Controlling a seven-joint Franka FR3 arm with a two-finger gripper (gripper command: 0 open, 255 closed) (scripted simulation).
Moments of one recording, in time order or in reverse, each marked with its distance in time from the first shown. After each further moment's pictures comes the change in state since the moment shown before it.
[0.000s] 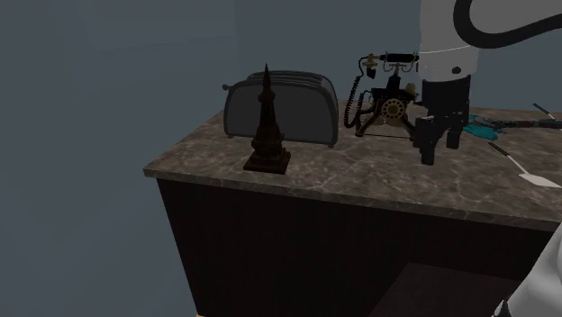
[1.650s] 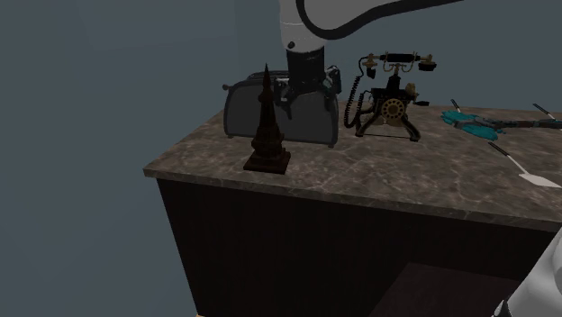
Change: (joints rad) arm -0.069 0.656 0.372 0.634 -0.183 0.268 0.738
